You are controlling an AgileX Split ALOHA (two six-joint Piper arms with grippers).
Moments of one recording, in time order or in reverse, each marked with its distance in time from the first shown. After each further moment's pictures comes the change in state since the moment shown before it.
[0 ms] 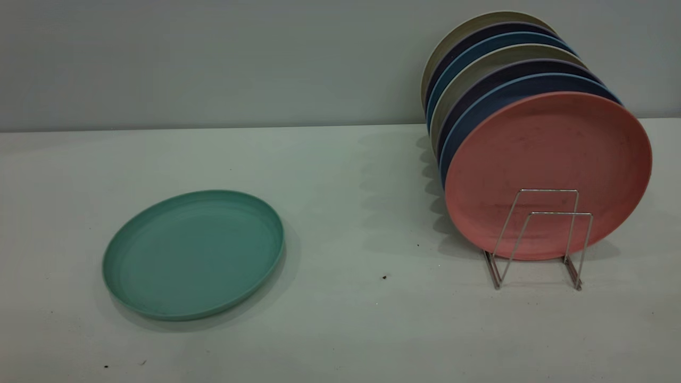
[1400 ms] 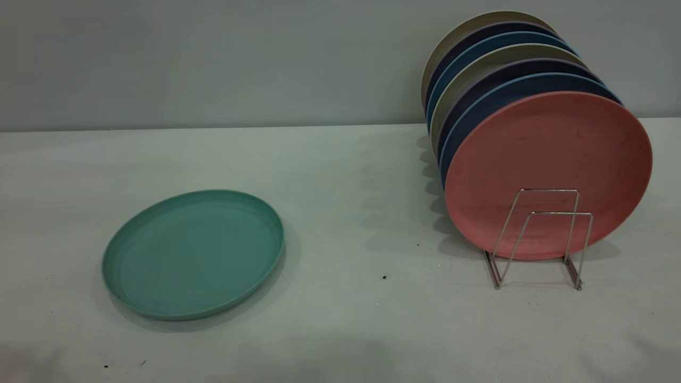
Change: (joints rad) left arm 0.000 1.032 -0.330 -0.192 -0.488 0.103; right arm 0.100 0.986 -0.244 0.606 -0.563 -0.490
